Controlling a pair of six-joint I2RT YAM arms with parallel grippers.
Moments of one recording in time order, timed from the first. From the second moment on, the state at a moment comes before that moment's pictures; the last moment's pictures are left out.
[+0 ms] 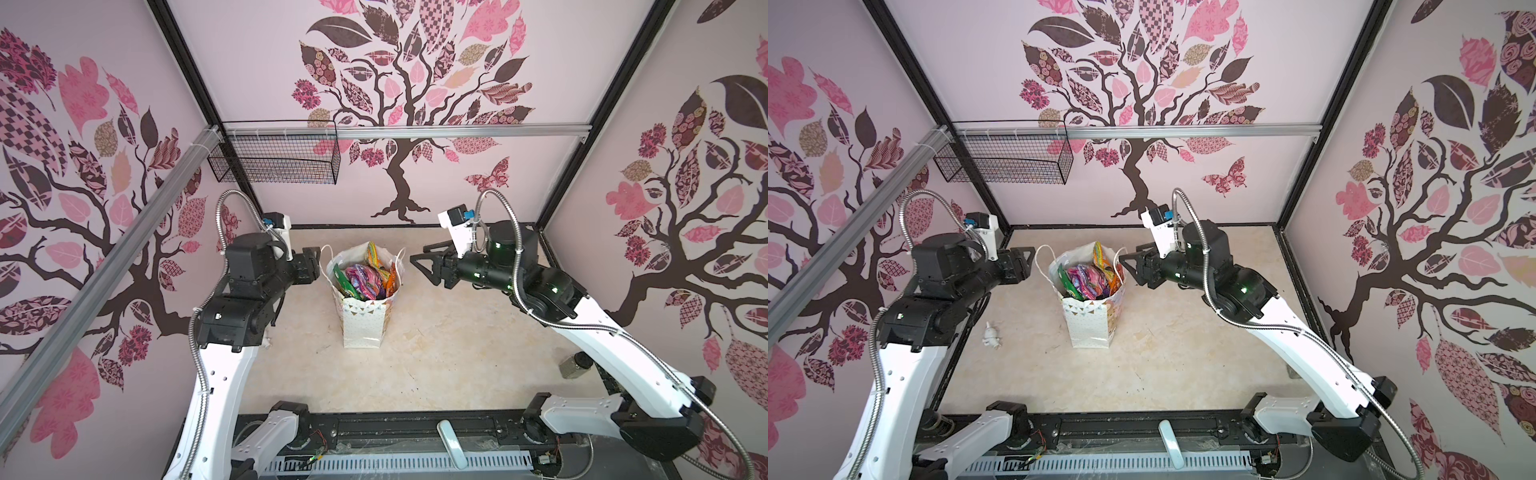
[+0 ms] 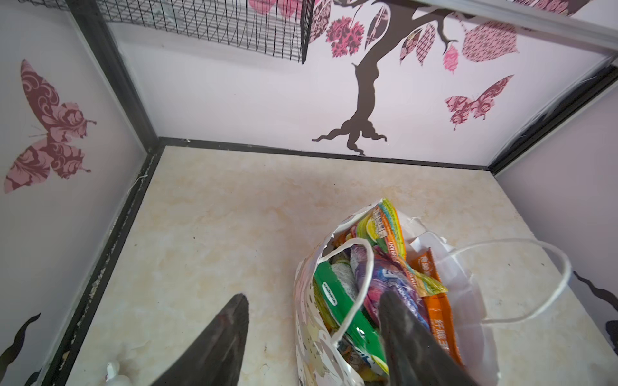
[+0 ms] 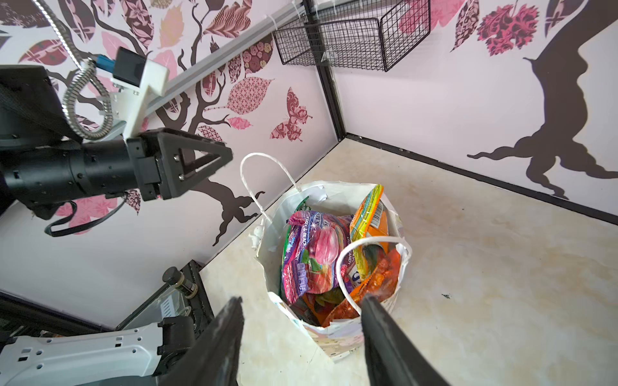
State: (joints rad) left arm -0.14 1.01 1.49 -0.87 0.06 -0.18; right arm 0.76 1.24 1.46 -0.46 -0.24 0.30
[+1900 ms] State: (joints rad) left arm -0.52 1.37 1.37 -0.79 -0.02 -0.23; right arm 0.76 1.45 1.37 -0.36 -0.15 0.20
